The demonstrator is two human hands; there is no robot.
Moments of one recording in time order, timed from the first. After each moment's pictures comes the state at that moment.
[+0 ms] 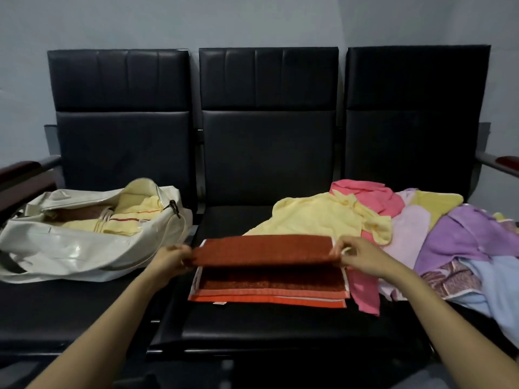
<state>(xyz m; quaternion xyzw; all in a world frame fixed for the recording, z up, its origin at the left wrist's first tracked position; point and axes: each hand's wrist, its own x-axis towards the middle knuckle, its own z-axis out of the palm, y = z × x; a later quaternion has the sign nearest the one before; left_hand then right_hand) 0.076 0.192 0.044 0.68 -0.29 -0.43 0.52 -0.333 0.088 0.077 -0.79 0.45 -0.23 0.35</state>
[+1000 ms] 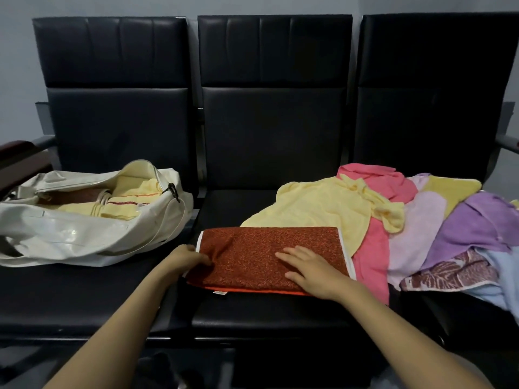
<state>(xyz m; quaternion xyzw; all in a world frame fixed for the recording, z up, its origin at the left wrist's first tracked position) 0.058 0.186 0.025 0.79 -0.35 -0.39 0.31 -0.245 0.117 0.017 -0.91 0.37 0.01 0.16</state>
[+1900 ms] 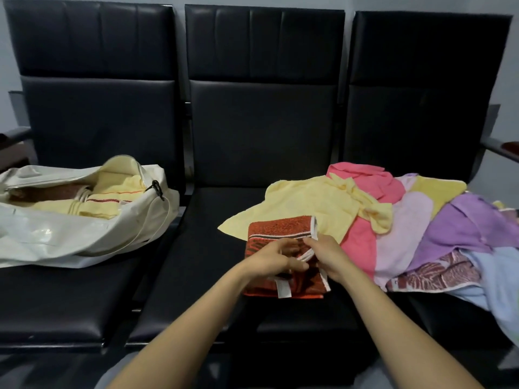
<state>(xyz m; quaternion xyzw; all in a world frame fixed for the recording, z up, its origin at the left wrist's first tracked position) -0.121 0.150 0.053 0.55 -0.54 -0.56 0.32 -0.258 0.075 0.026 -0.55 0.58 -0.32 0.52</state>
